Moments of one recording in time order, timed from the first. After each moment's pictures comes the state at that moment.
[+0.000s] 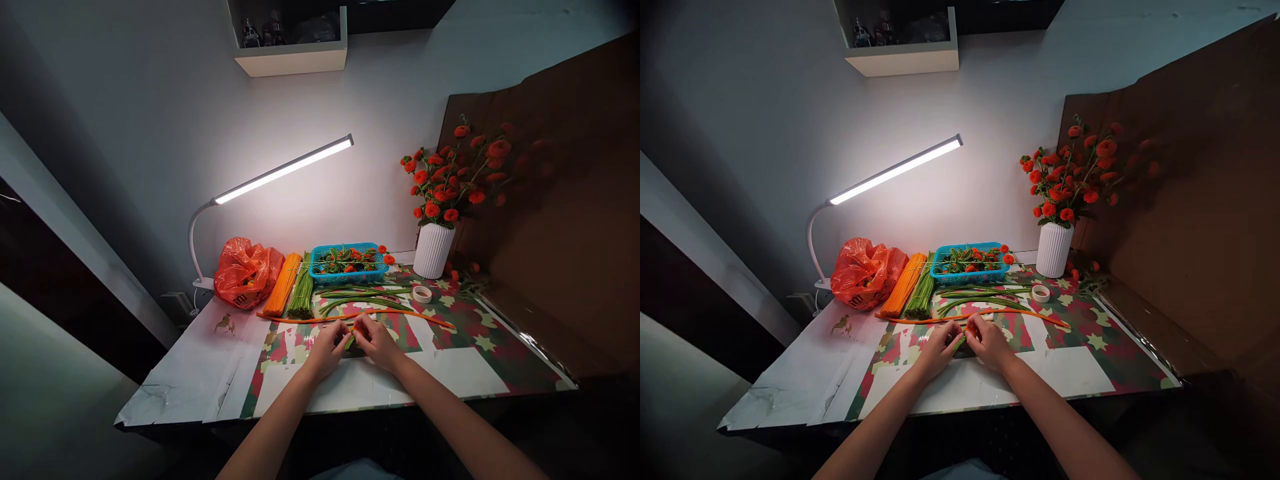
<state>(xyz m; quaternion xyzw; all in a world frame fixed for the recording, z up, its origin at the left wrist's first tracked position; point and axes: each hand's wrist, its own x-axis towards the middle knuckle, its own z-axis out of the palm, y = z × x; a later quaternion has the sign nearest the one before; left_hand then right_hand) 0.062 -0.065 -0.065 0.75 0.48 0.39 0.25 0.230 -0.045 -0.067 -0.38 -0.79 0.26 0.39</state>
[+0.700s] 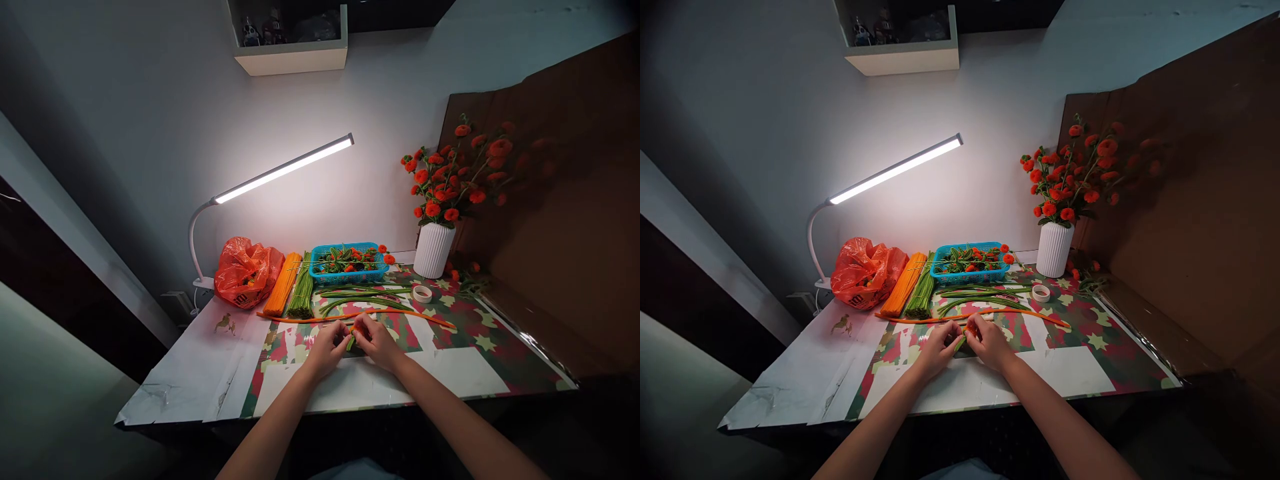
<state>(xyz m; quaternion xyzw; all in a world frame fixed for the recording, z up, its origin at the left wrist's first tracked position) 0.062 -0.065 -0.064 0.75 0.47 0.40 0.26 0.231 -0.046 -0.067 -0.38 -0.79 0.27 0.40</state>
